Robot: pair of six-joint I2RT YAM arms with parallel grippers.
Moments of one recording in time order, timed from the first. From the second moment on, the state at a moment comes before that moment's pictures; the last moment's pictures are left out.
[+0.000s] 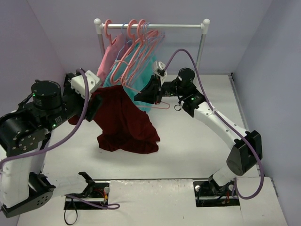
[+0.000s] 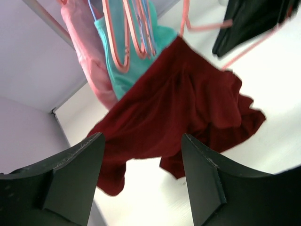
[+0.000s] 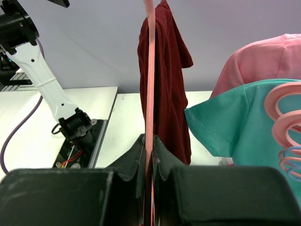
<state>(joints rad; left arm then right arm) -0.72 1.19 2.12 -1.31 -0.20 0.27 0.58 1.55 1.35 0.34 -1.07 0.21</state>
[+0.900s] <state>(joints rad) -0.35 1.39 1.97 -1.28 0.50 0.59 0.56 1.57 1.31 0.36 -1.17 0.23</state>
